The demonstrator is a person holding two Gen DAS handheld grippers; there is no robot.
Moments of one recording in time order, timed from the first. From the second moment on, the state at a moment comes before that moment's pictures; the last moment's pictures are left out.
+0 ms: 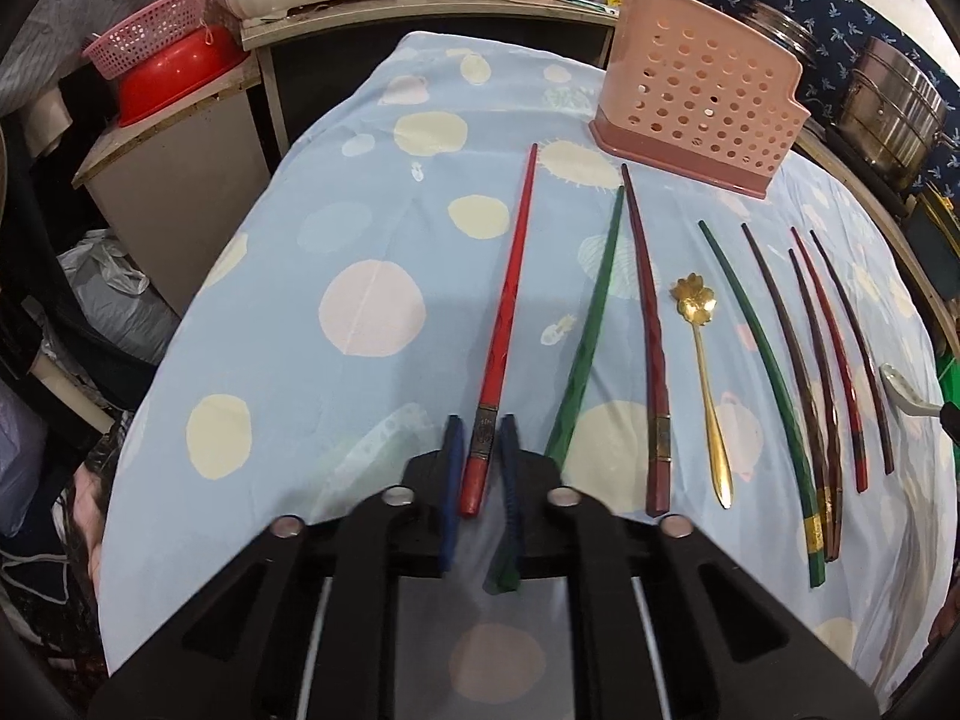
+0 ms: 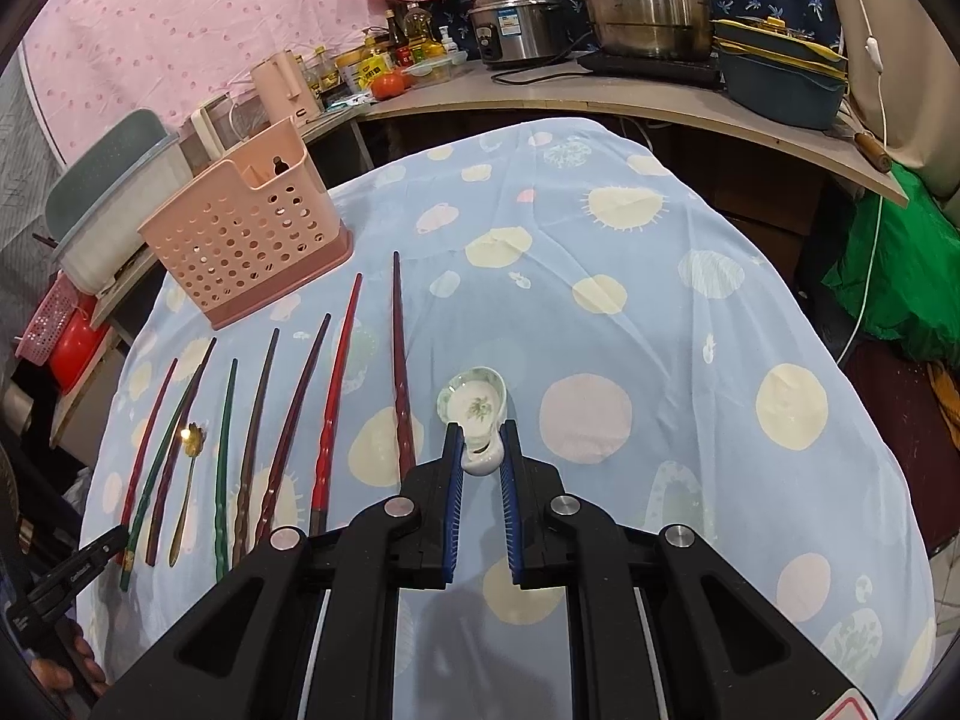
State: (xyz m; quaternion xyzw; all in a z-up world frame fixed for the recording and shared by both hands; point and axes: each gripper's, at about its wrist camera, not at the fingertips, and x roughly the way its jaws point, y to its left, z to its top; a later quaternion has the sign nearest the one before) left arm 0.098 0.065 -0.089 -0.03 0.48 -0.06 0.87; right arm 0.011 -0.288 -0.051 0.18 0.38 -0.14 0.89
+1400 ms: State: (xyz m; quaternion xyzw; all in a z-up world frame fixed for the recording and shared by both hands) left arm 0.132 0.016 0.138 -0.01 0.31 -0.12 0.94; right arm 0.064 -0.263 0.059 0.17 0.31 -0.05 0.93
